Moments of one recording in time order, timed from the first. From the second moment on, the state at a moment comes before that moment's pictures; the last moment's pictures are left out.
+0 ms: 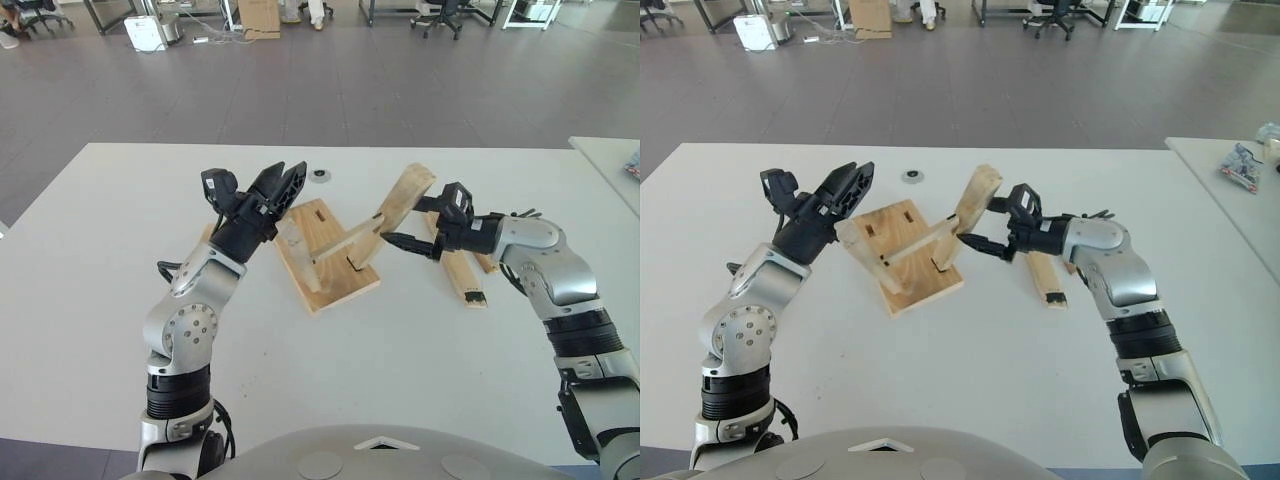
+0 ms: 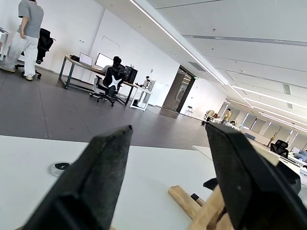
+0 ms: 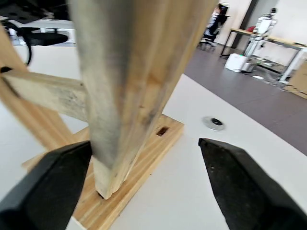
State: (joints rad) left arm -0.15 0.15 0.12 -0.43 -0.81 0.51 -0.29; right arm -0.38 -0.60 0.09 0.06 0.40 0.28 0.97
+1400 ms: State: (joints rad) left arm -0.18 0.13 0.10 -0.42 -0.81 0.51 -0.29; right arm -0.29 -0.44 0.29 -0.15 -0.49 -0.09 0.34
